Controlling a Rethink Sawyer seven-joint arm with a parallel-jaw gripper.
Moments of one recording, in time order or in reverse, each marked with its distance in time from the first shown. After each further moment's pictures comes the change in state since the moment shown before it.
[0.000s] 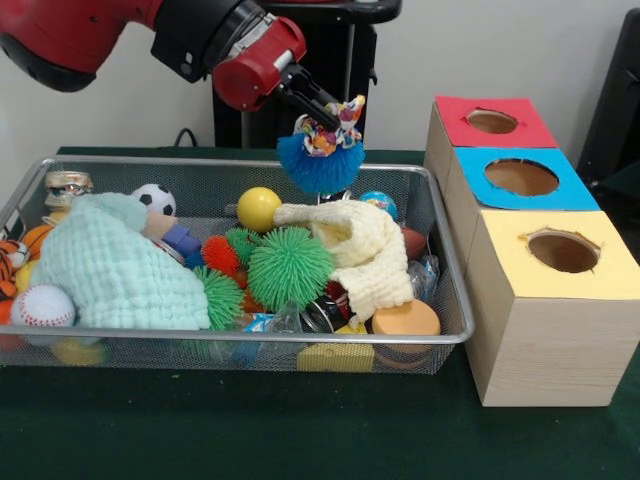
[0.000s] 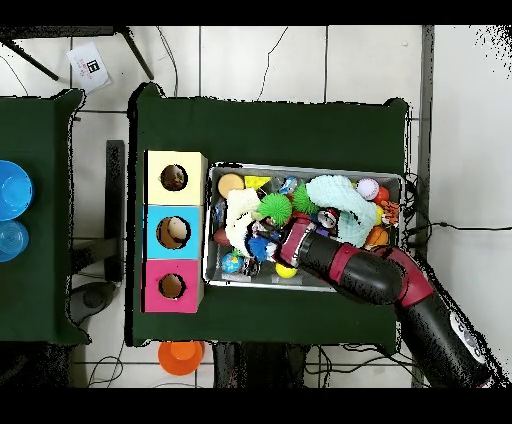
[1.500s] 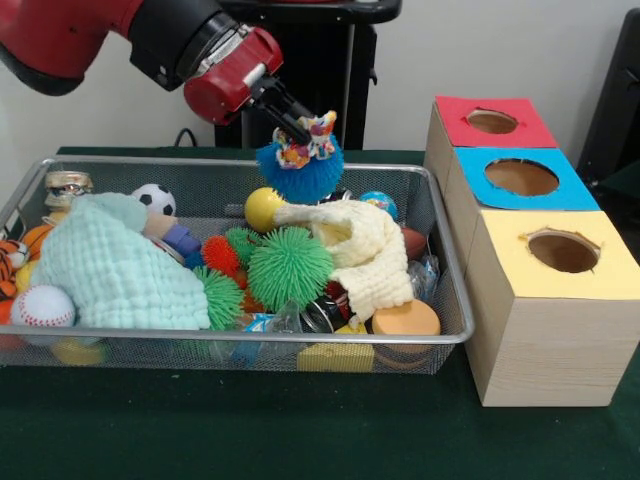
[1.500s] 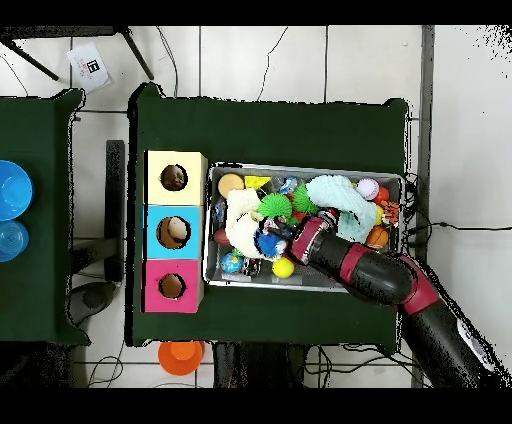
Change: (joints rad) arm 0.000 -0.045 -0.070 -0.003 0.102 -0.068 0.000
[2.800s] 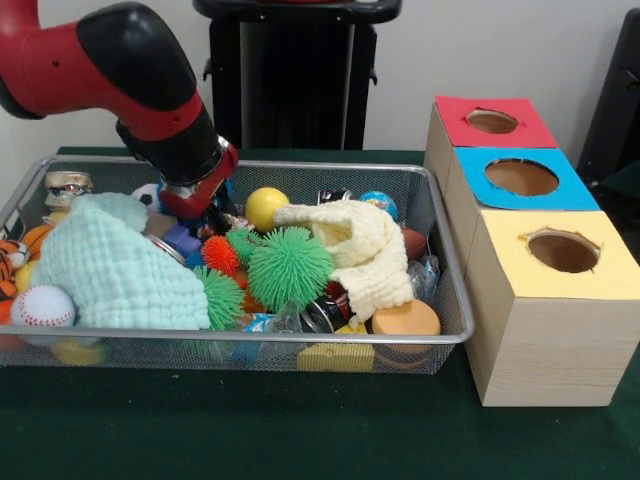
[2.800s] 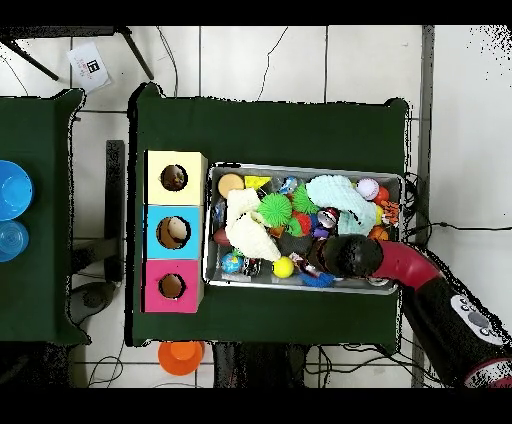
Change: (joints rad) arm 0.486 -0.281 -0.653 -0.279 -0.044 0.194 0.000
